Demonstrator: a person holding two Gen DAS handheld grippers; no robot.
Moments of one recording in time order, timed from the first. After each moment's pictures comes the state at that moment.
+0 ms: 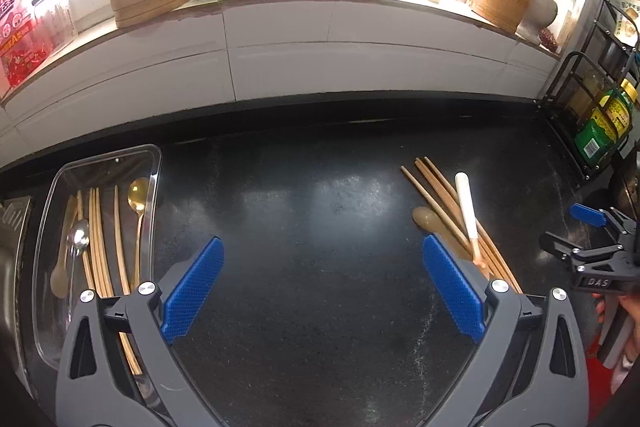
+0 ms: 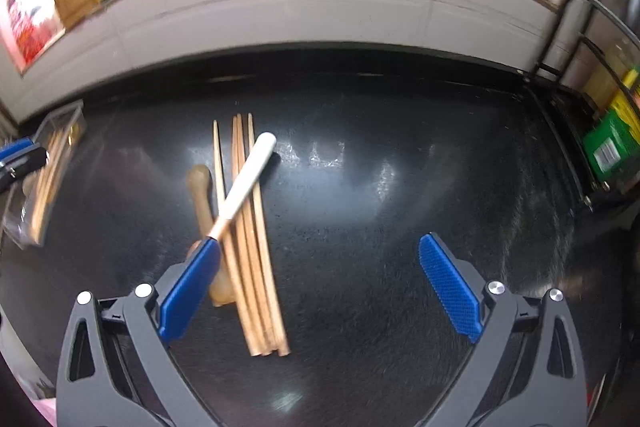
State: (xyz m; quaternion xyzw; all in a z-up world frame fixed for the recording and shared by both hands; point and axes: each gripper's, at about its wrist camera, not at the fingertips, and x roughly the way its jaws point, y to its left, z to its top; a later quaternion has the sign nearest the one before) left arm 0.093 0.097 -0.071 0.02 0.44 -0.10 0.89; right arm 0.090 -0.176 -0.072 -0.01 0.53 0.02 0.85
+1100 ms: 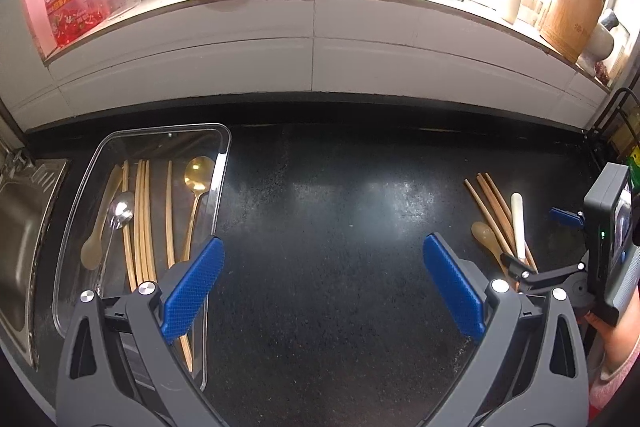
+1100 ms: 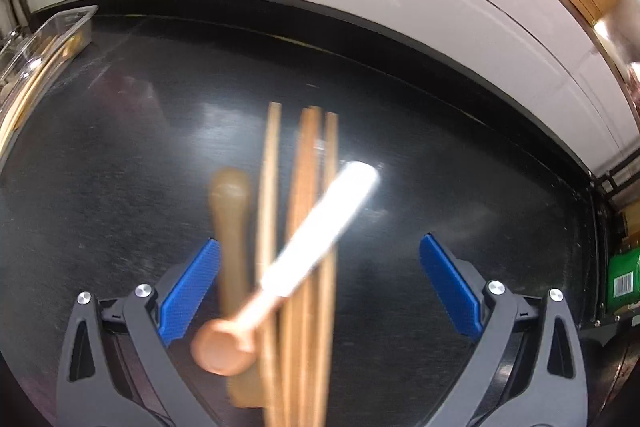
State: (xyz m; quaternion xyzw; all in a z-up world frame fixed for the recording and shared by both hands) left arm 0.108 0.146 -0.070 -0.01 0.46 -0.02 0.89; right arm 0.151 -0.075 -0.124 -0.16 0.54 0.09 0.82
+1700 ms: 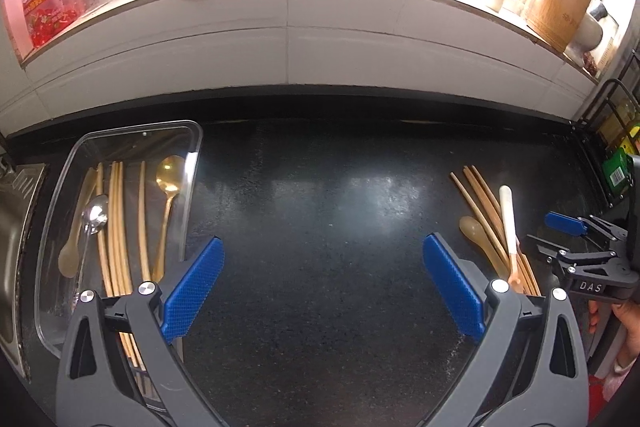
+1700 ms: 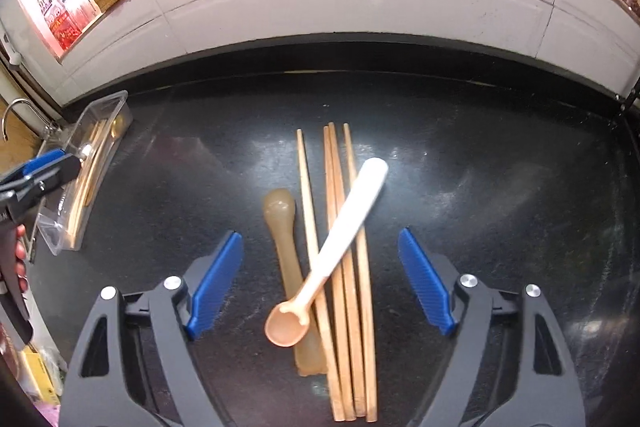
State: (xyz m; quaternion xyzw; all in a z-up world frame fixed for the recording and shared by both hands) left arm 0.114 0.137 -0.084 -0.01 0.46 -0.06 0.88; right arm 0.142 -0.119 -0.095 0.03 0.55 0.12 0.82
